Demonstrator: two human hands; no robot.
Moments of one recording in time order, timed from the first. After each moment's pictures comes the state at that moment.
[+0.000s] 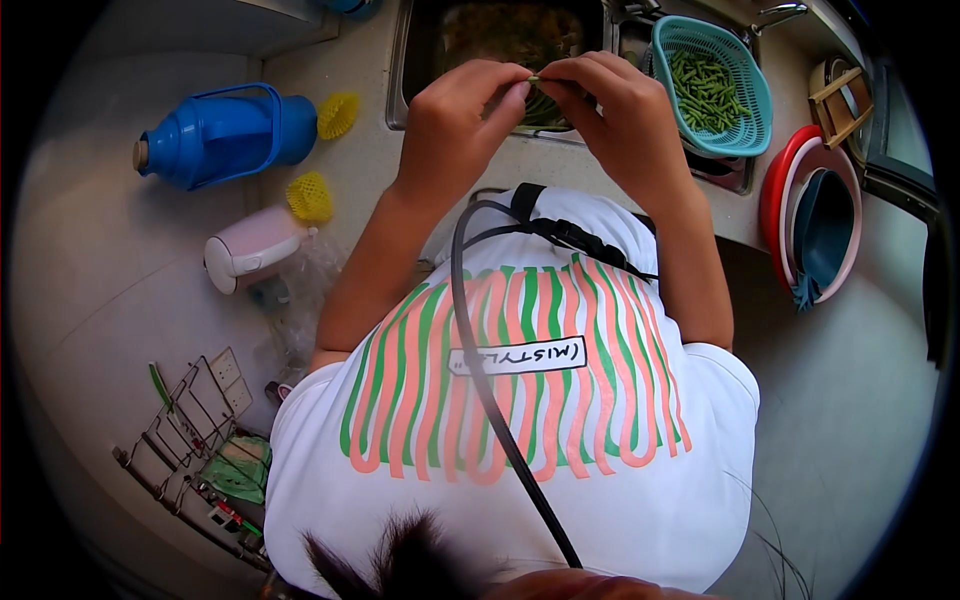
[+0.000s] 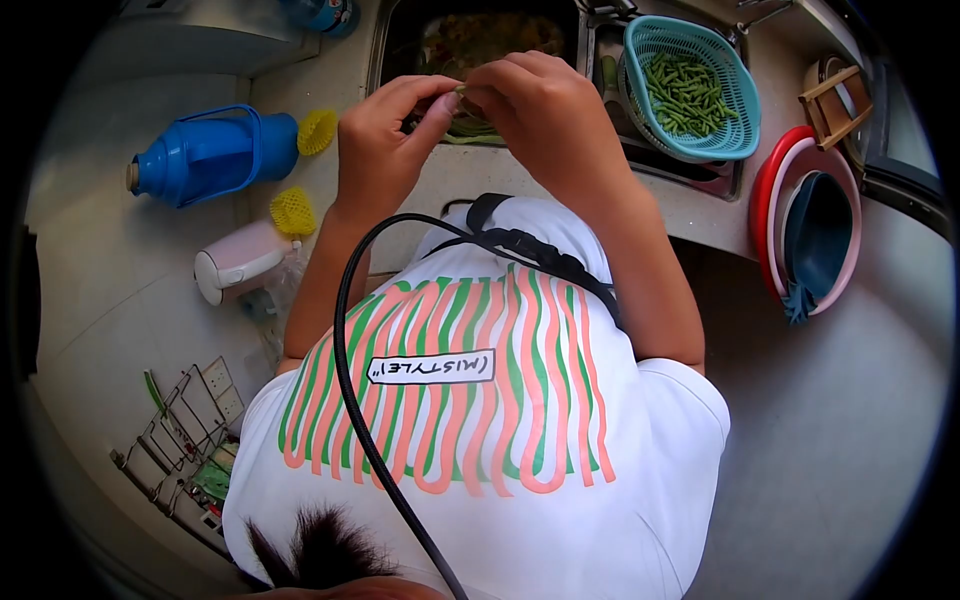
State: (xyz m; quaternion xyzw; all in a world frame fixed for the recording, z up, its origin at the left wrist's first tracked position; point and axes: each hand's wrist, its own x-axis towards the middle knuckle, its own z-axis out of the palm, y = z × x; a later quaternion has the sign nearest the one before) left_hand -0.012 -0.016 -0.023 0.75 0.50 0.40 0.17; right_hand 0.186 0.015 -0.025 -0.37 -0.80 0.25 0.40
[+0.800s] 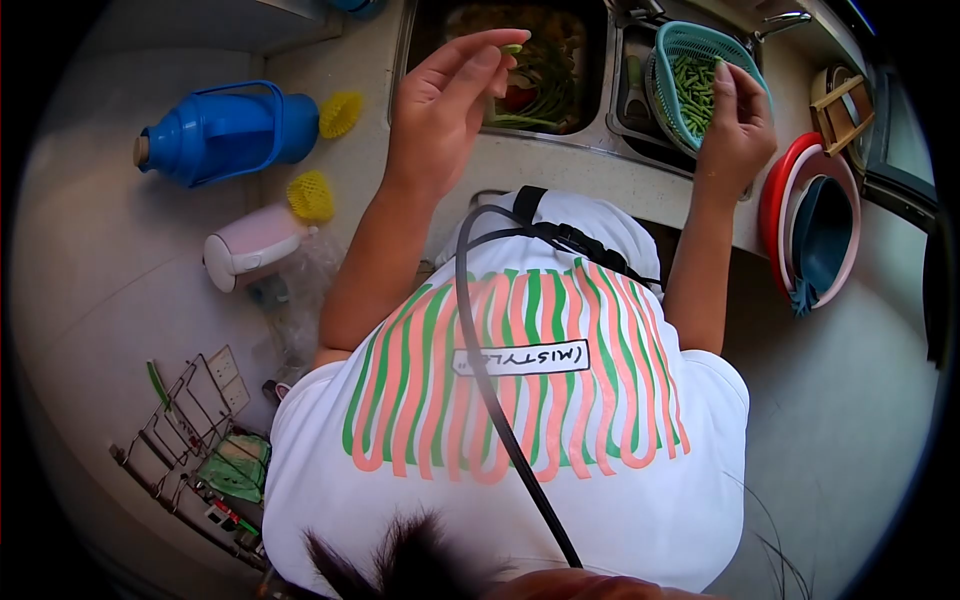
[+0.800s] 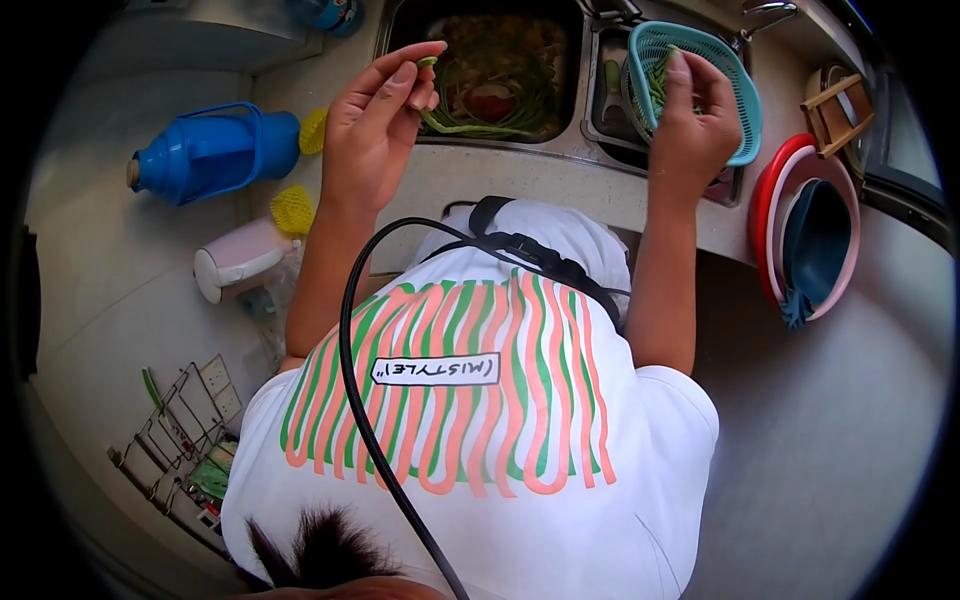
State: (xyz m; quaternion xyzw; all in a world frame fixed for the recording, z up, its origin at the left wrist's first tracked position) left_hand -0.025 -0.006 -0.030 0.42 0.34 0.57 0.62; right_hand 0.252 0.028 -0.054 -0.63 -0.50 0.17 0.57
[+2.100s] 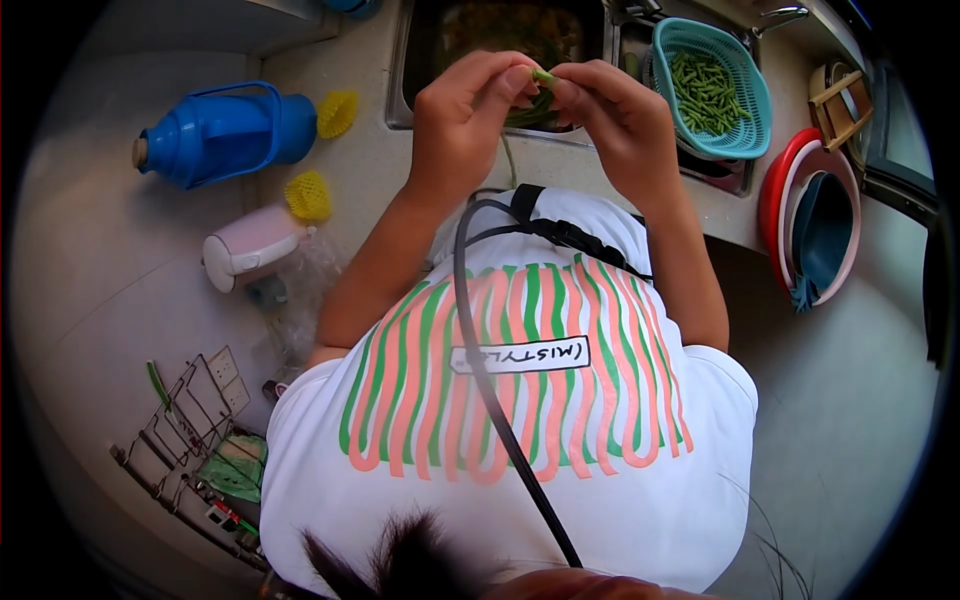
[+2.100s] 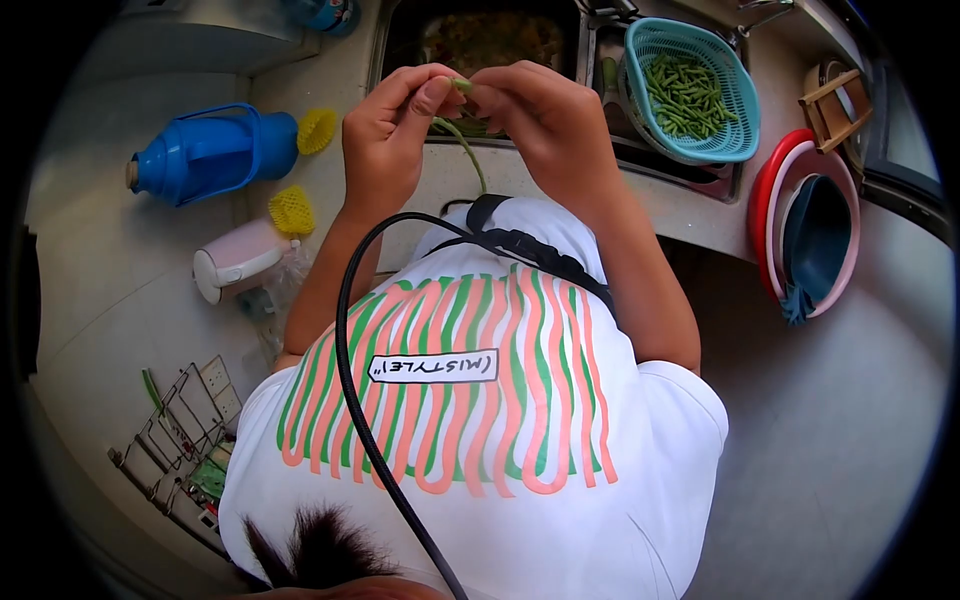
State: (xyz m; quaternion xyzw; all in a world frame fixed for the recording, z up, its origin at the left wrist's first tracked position) left_hand -0.001 -0.017 -0.024 0.60 0.50 0.49 0.38; right_hand 0.185 0.005 -0.034 -0.35 -0.64 0.52 0.46
